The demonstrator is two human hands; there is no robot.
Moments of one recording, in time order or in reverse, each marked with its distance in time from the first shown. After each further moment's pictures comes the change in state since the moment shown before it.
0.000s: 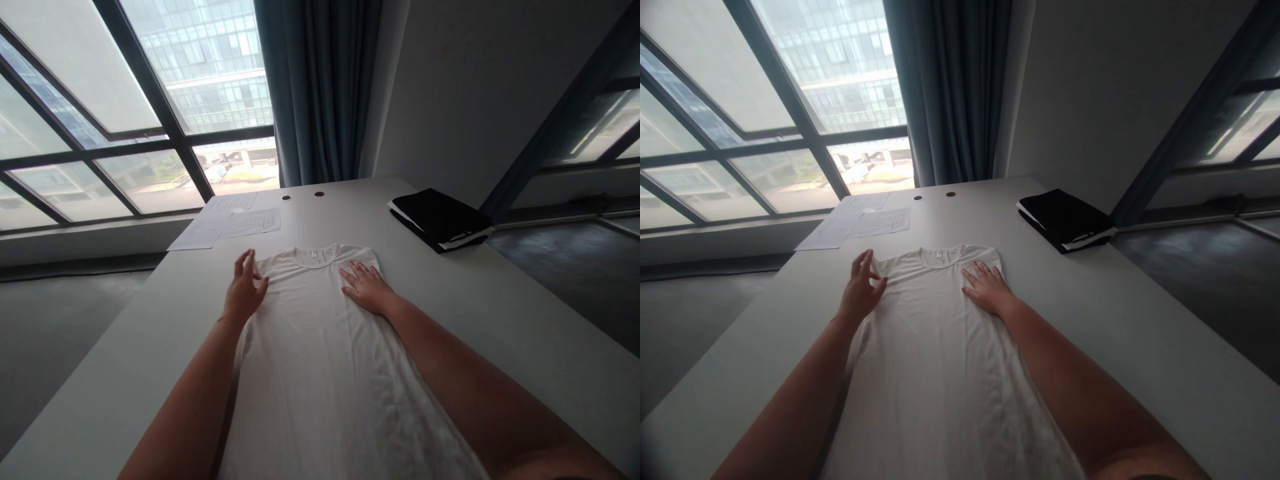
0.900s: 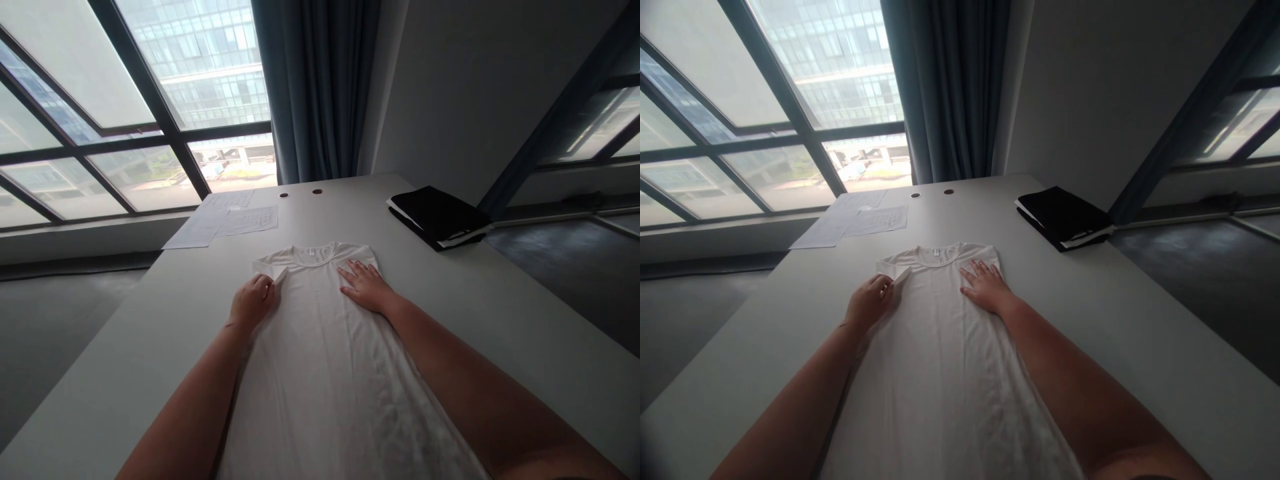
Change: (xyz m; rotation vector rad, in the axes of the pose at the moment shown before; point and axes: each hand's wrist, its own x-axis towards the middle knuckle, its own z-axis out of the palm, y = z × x) left_hand -0.012 0.025 0.012 0.275 -0.285 -0.029; right_hand 0.003 0.005 0.005 0.026 0.023 -0.028
